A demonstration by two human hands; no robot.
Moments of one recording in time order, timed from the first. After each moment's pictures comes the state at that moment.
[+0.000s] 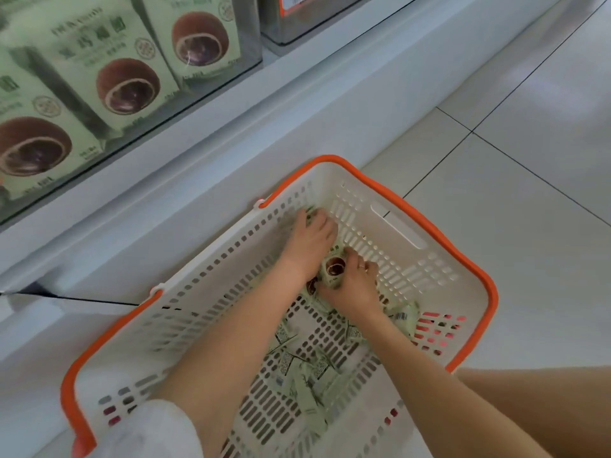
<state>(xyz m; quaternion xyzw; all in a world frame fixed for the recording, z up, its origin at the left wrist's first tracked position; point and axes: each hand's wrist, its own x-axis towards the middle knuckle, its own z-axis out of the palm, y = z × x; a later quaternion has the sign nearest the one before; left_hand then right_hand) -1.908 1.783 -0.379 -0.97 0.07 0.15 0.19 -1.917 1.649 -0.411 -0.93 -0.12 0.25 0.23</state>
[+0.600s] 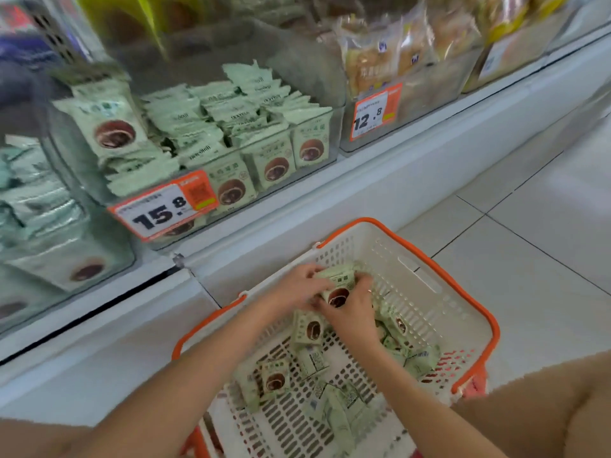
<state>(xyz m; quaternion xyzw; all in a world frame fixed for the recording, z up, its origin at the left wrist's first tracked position) -2.019 1.819 -0.234 -0.79 -0.27 0.13 -0.54 -1.991 1.694 -0.282 -0.82 -0.13 0.20 0.53</state>
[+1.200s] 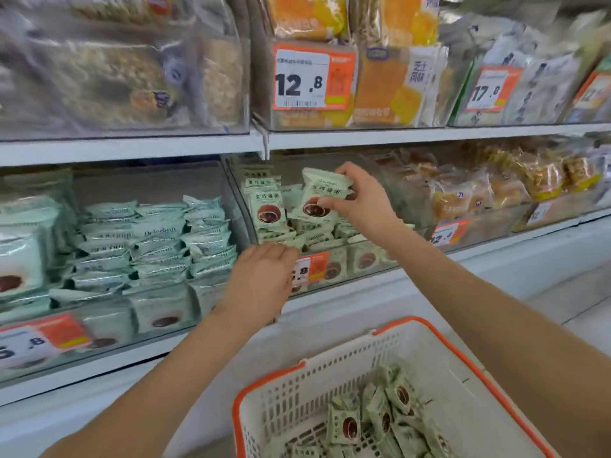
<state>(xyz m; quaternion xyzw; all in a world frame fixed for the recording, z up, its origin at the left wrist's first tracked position) -2.147 1.927 -0.074 -0.94 -0.19 -0.28 0.05 -1.971 1.858 0.006 -0.73 -0.49 0.04 0.46</state>
